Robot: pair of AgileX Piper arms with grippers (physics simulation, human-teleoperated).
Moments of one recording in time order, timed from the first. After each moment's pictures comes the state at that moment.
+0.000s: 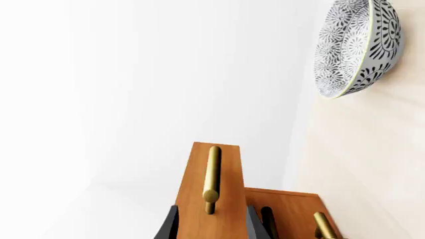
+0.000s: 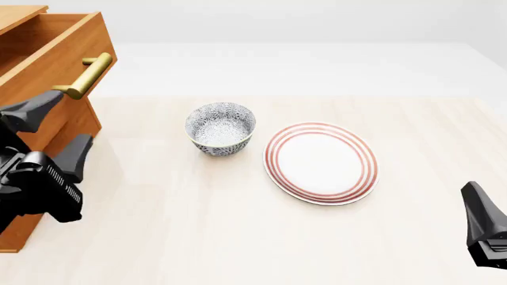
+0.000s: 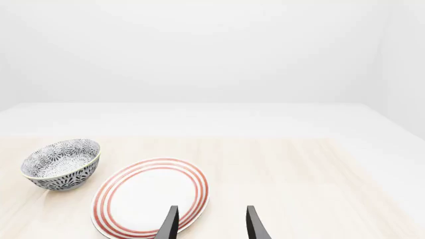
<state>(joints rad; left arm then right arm) -0.18 0.81 -0.20 -0.59 1.51 0.00 0.01 0.00 0.00 0.00</state>
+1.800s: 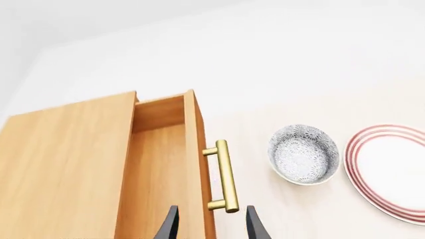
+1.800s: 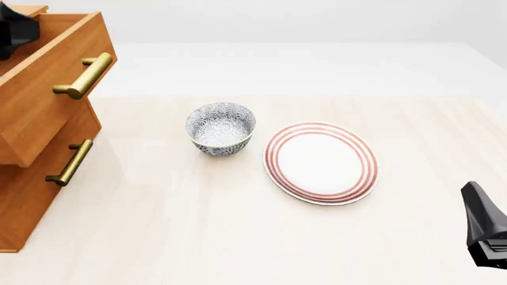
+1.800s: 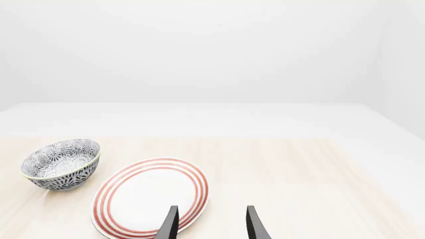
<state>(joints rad) -0.05 0.92 -1.13 0.68 0.18 0.00 0.01 0.00 0.00 0.00</state>
